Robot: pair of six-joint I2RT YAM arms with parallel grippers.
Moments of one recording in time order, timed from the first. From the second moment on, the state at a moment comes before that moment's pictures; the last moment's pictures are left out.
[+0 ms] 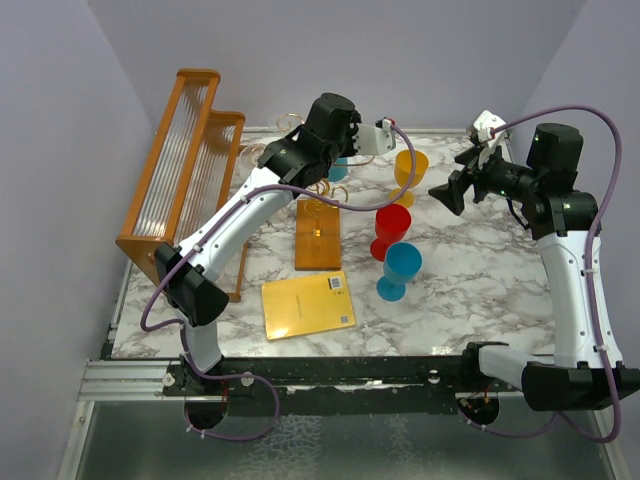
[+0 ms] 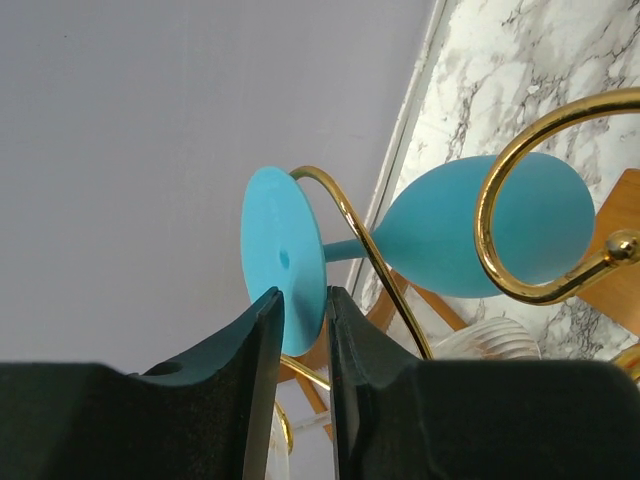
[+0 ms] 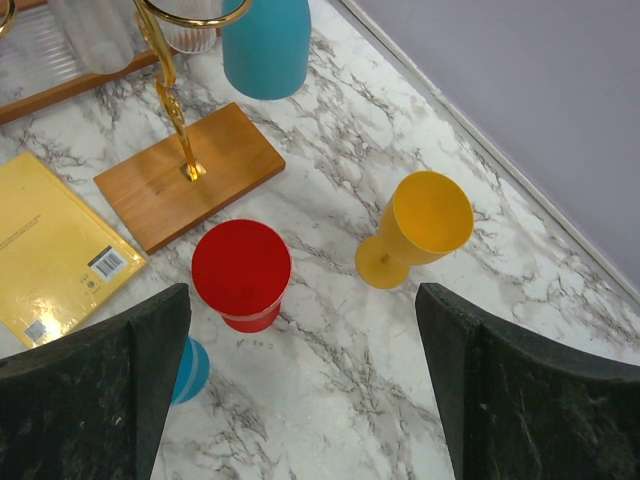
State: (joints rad) left arm -0.73 1.83 2.04 -0.65 -0.32 1.01; right arm -0.01 1.17 1.46 -0.74 -0.75 -0.52
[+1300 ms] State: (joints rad) left arm -0.73 1.64 2.06 -0.75 -0.08 0.70; right arm -0.01 1.17 1.43 -0.70 -0.73 -0.50
